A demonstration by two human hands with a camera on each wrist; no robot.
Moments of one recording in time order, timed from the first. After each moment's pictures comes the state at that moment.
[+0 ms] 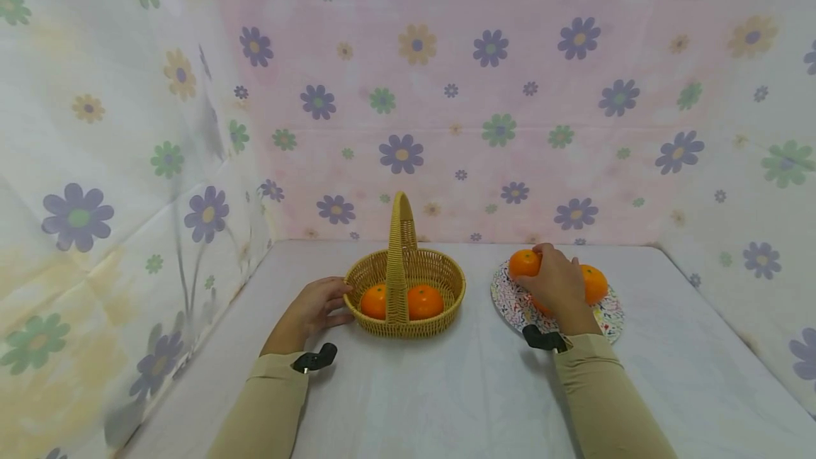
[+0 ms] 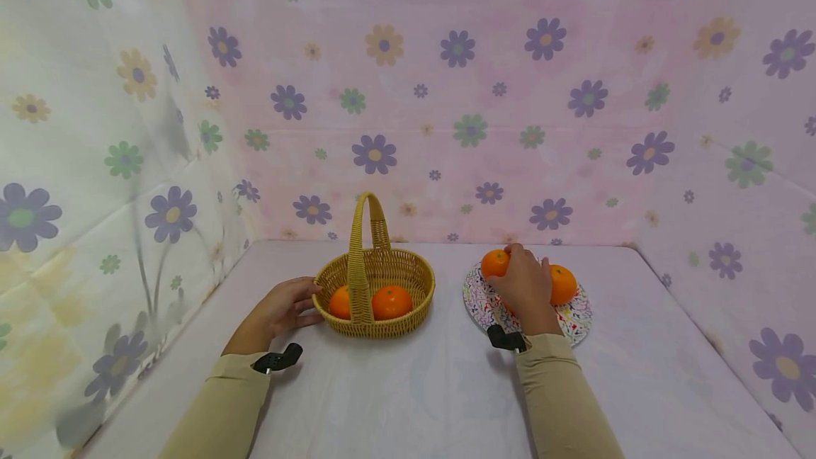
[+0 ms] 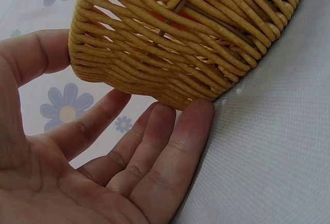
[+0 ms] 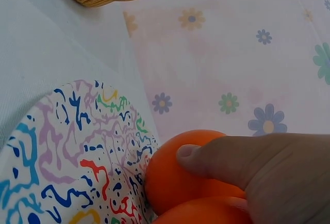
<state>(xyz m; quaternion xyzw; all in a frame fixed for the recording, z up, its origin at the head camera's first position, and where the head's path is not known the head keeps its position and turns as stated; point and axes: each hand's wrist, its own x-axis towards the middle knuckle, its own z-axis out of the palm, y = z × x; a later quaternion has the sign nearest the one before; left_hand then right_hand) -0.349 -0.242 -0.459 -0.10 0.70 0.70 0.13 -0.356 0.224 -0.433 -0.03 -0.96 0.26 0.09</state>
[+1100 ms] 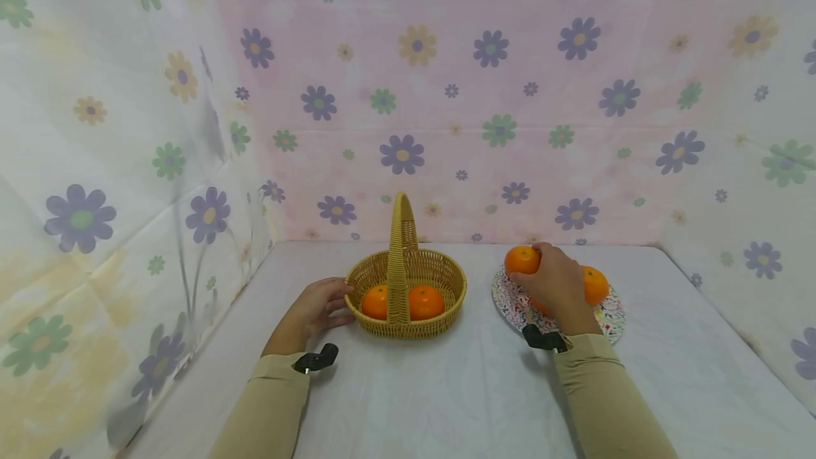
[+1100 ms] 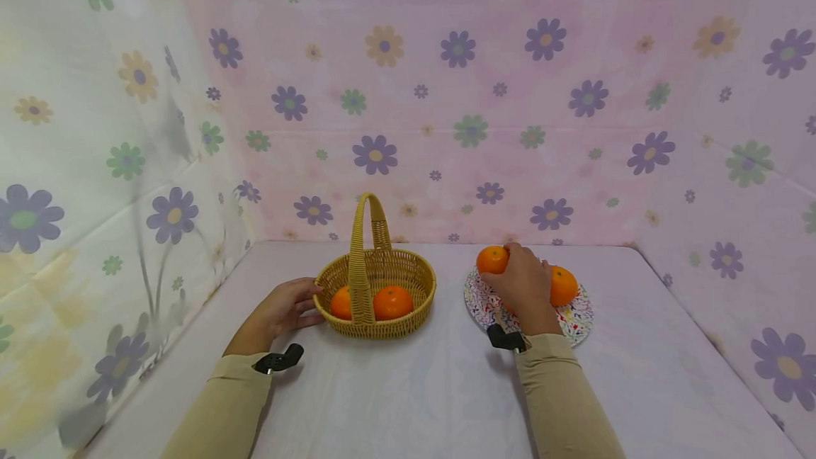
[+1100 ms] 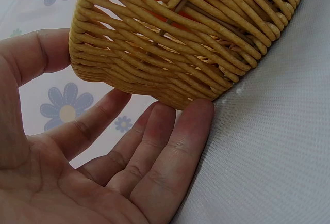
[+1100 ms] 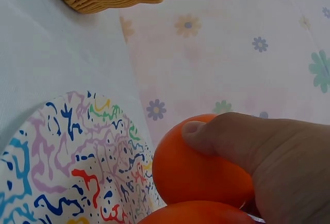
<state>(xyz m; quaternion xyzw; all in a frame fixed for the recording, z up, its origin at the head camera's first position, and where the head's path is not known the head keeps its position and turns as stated) -0.351 -0.242 -0.460 -0.10 0.70 0.70 0.13 -0.355 0.220 -0.431 -0.03 -0.96 0.26 0.11</state>
